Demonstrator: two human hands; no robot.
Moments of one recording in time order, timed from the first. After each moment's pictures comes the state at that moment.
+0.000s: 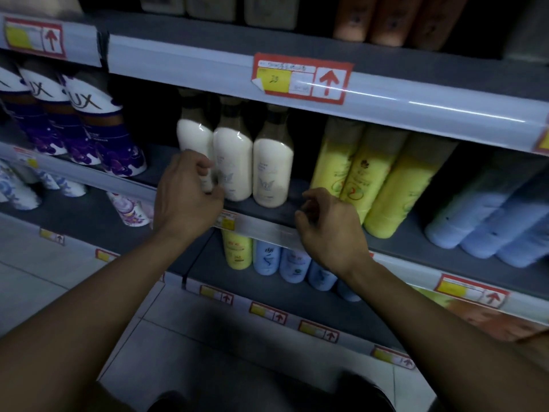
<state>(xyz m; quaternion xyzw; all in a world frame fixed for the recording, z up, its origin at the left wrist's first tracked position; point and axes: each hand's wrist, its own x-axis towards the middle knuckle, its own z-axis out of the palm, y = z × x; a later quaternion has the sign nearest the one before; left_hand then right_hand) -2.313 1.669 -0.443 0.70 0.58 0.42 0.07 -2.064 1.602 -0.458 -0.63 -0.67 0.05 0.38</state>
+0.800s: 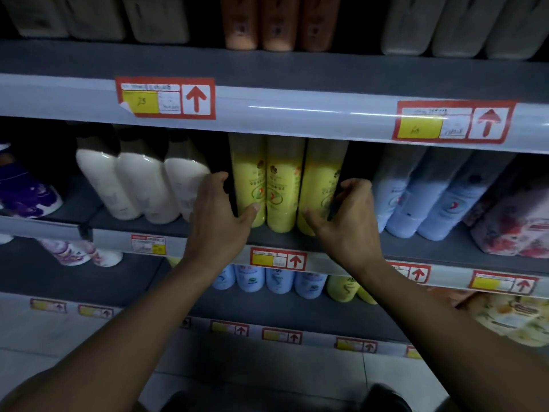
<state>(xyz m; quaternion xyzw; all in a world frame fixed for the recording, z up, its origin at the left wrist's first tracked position) -2.149 1.639 -0.437 0.73 0.53 0.39 0.19 -1.938 1.567 -0.449 -0.72 -0.50 0.03 0.47</state>
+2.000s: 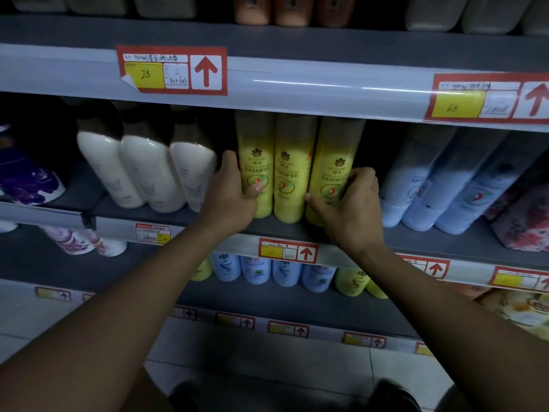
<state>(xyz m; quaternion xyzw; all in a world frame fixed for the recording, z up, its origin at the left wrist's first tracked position) -2.145 1.681 -0.445 0.75 0.48 0.37 0.27 -1.944 1.591 -0.459 -0.74 -0.49 0.03 0.46</state>
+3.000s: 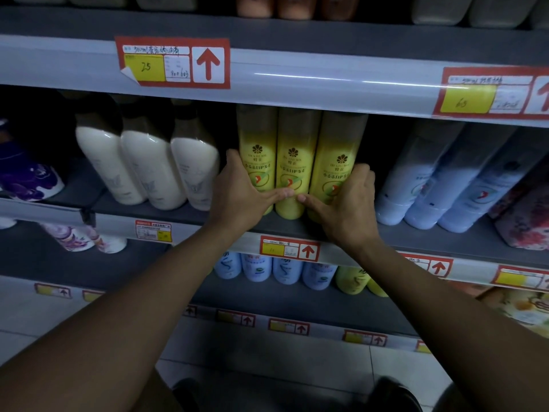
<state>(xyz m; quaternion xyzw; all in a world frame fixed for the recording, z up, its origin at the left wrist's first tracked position) -2.129 1.673 -0.447 0.72 0.48 0.42 0.28 -1.946 1.601 -0.469 -0.73 -0.52 0.01 0.44</state>
